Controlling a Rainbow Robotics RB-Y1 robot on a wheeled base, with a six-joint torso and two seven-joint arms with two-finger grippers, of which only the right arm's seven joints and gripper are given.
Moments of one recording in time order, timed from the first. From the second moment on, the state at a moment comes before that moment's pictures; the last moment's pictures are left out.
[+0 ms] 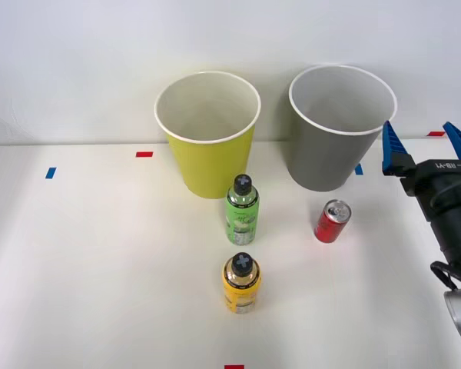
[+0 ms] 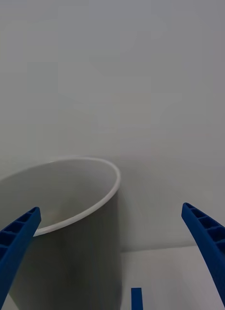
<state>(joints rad) 0.20 -0.38 -0.04 -2.05 0.33 0.03 0.74</state>
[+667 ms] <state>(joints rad) 0.51 -0.23 -0.09 -2.05 0.38 -0.02 0.72</state>
